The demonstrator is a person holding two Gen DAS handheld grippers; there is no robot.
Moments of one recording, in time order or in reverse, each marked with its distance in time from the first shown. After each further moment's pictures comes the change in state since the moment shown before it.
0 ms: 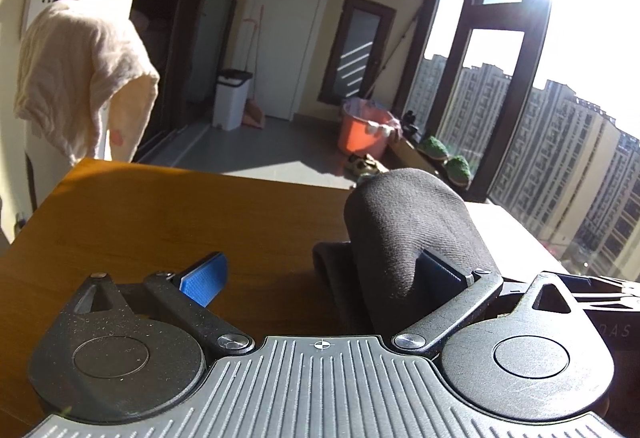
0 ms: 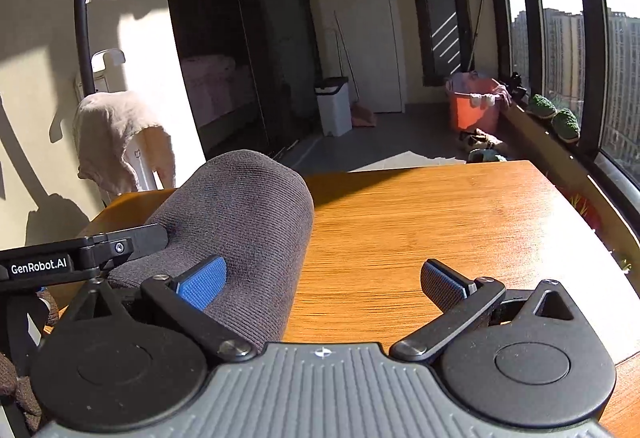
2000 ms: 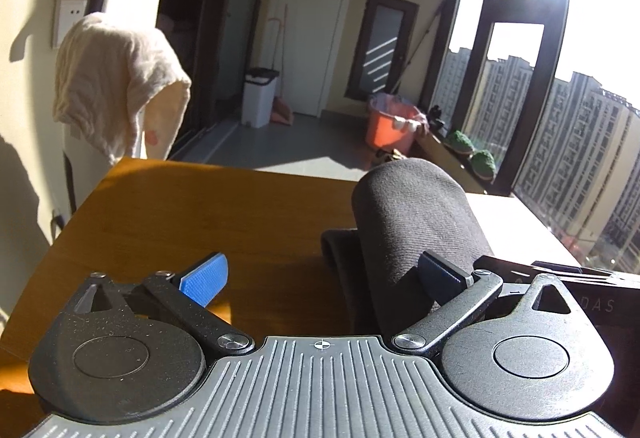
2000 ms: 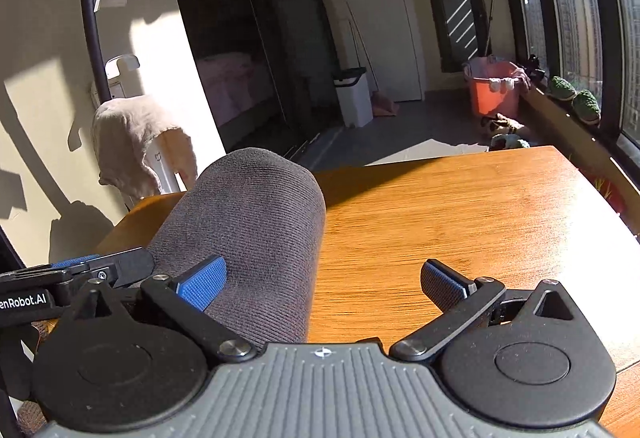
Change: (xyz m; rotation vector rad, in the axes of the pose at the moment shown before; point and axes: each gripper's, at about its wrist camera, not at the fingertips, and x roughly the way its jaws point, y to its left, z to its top) left arm -0.035 -0.011 -0.001 0.001 0.021 0.091; right arm 0.003 0.007 -0.001 0.030 0.011 0.073
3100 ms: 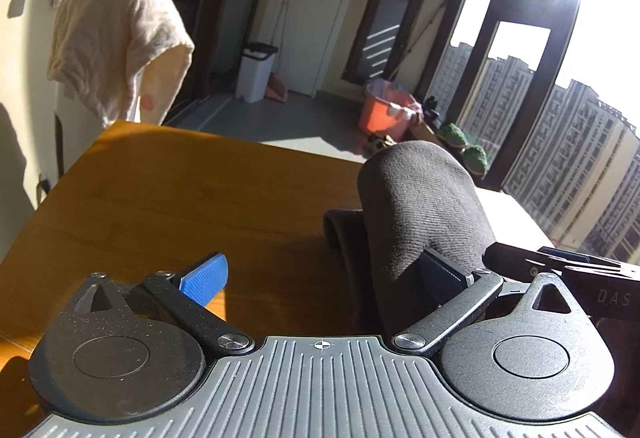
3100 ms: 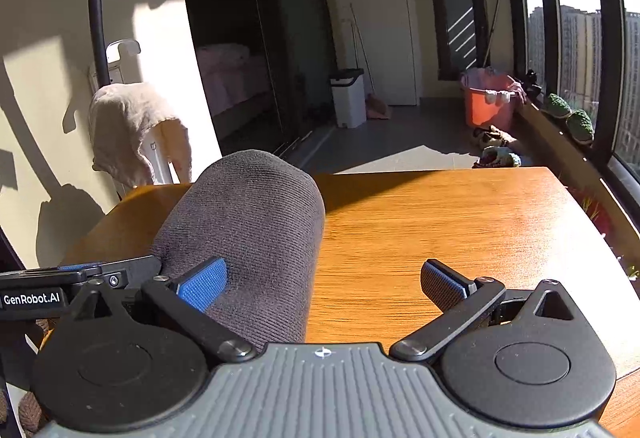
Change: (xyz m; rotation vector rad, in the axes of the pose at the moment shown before) left arm 0.014 0.020 -0.004 -0.077 0.063 -0.054; right arm -0.006 0.012 0.016 -0.070 0.011 -0.025
